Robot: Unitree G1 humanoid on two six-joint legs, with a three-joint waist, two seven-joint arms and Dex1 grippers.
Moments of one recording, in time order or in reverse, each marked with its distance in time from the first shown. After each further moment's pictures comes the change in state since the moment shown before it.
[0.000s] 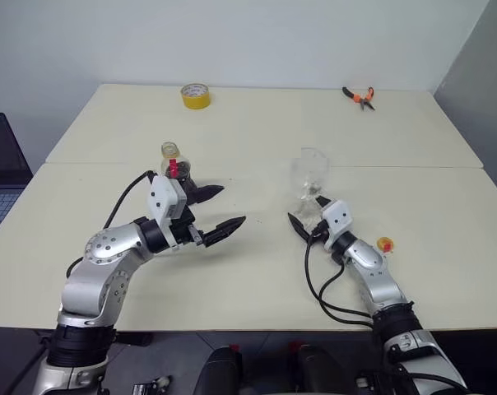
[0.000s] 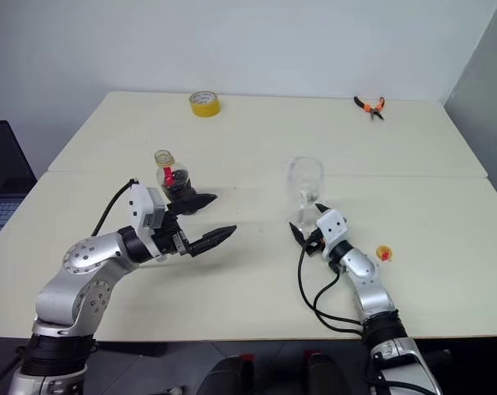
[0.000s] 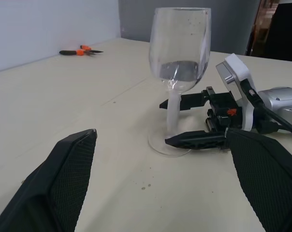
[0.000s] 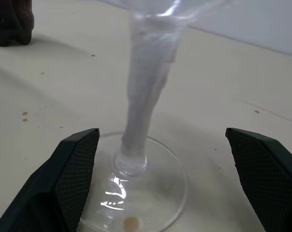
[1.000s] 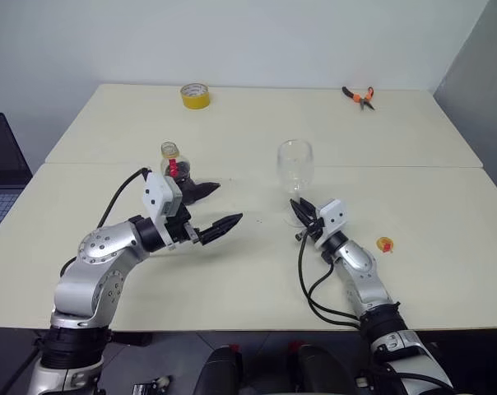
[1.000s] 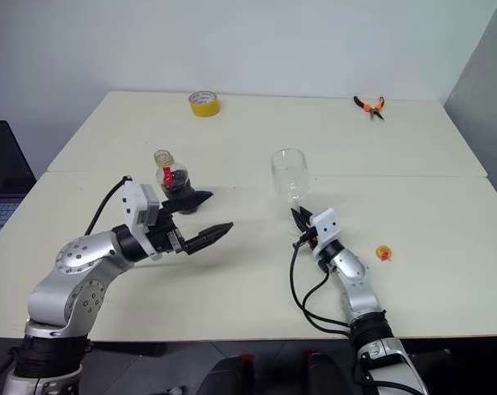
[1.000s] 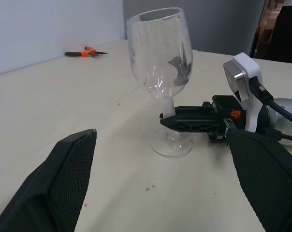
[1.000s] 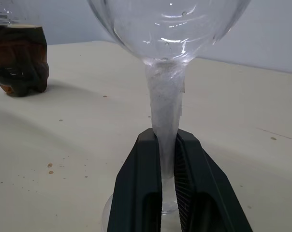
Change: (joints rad) left arm 0.003 0.024 0.023 -0.028 -0.024 0.027 0.015; right arm -0.027 0.089 -0.016 0.065 0.063 -0.115 -0.003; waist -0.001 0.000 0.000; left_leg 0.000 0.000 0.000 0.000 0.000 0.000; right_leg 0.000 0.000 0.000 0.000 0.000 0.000
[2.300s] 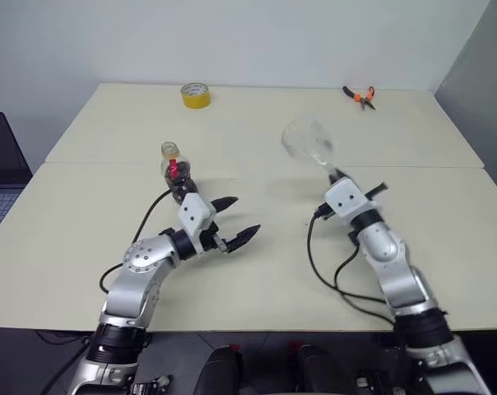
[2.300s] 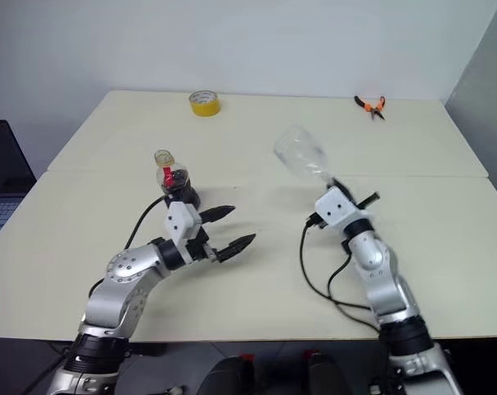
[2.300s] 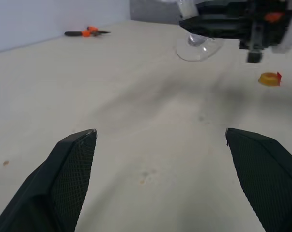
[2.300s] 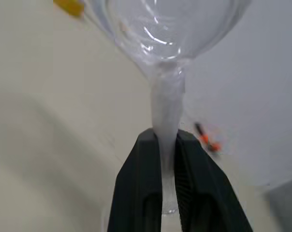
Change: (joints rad) left arm 0.008 -0.141 -0.110 0.169 0.197 -0.189 0.044; right arm 0.120 -0.146 0.061 -0.594 -0.315 0.442 -0.278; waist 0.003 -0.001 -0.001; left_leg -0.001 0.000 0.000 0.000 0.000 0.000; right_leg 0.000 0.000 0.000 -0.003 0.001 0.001
